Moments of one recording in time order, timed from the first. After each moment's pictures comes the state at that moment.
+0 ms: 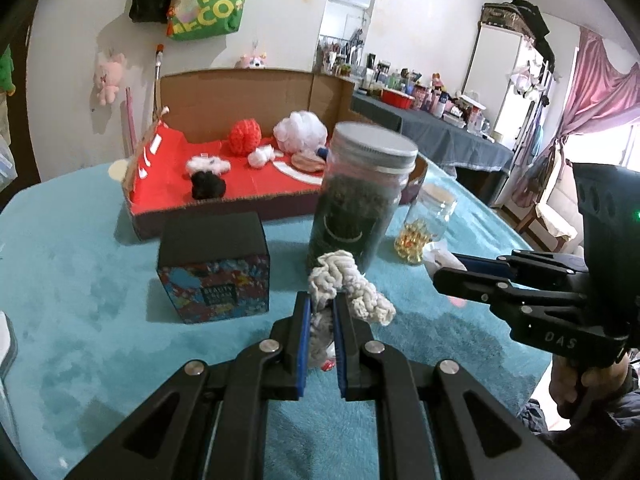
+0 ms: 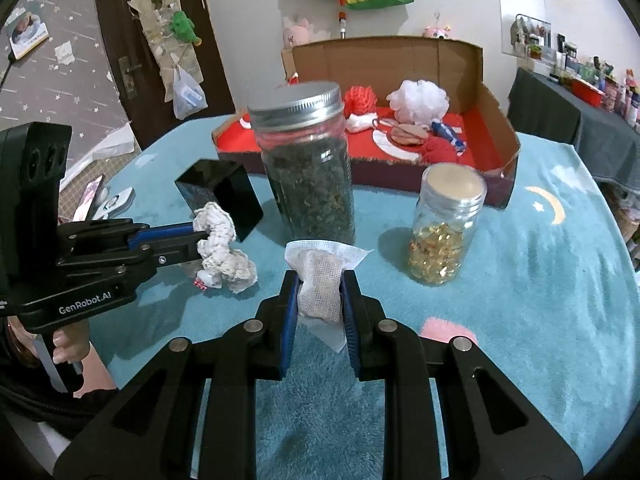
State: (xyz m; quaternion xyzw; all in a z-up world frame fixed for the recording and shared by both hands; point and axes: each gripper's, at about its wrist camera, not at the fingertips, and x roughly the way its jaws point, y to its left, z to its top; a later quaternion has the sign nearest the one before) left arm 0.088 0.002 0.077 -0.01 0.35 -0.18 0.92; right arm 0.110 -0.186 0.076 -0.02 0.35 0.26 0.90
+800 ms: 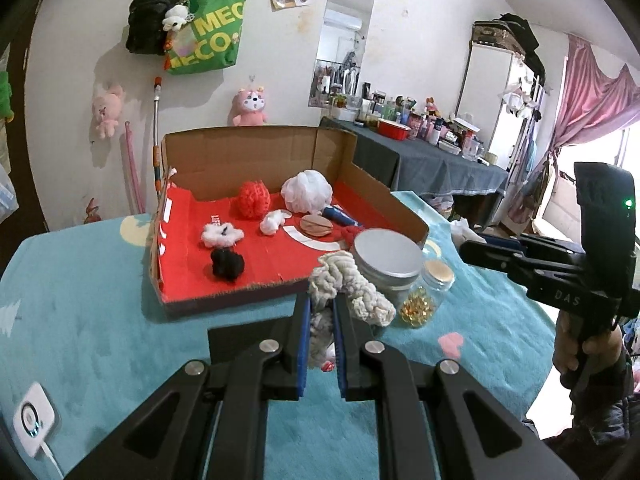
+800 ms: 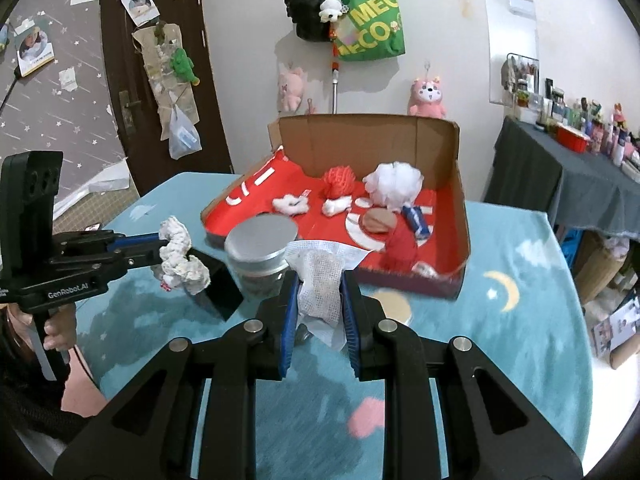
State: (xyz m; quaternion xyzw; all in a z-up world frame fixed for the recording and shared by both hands) left arm 0.122 0.022 0.137 -0.01 0.32 -0.19 0.93; right arm 0.140 -0.205 0.147 -0.03 0.29 0.25 0.92
